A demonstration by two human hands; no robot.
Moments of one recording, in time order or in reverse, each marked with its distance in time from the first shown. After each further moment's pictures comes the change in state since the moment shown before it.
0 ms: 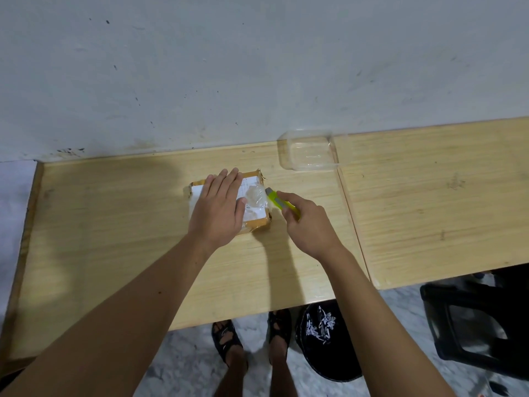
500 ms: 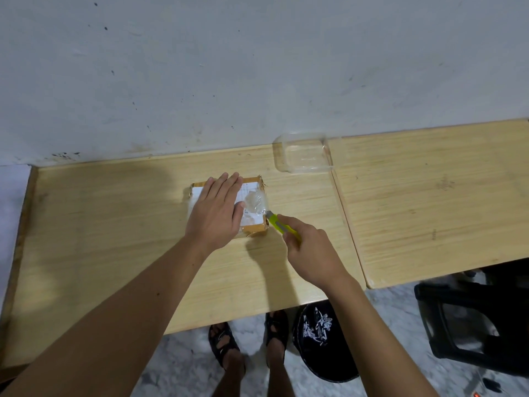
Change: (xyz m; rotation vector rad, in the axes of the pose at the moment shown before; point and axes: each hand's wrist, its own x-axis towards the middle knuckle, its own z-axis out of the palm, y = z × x) left_hand 0.000 0.001 -0.004 0.009 -0.052 0.022; right_hand -0.042 0.011 0.002 -0.078 -0.038 0.008
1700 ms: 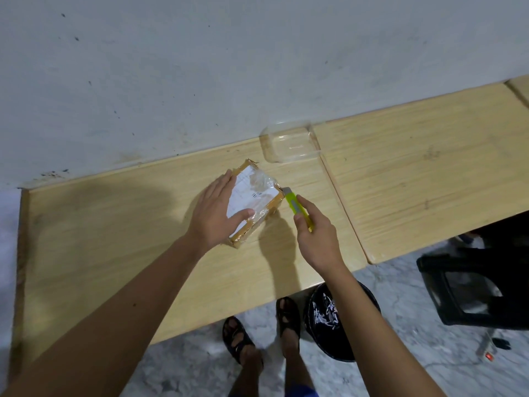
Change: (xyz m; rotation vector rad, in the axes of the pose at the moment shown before) left_hand -0.001 0.006 -0.019 -0.407 -0.166 -0.109; right_hand -0.013 0.017 0.020 0.358 0.335 0.172
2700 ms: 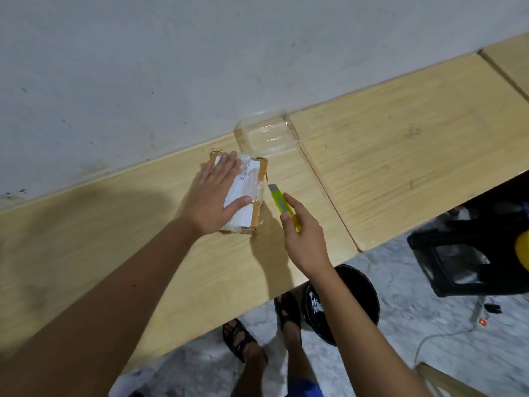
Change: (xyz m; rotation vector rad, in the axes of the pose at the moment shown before) left_hand 0.056 0.005 0.022 0.230 -0.071 0.394; right_hand -0.001 0.023 0.005 0.109 0.069 0.000
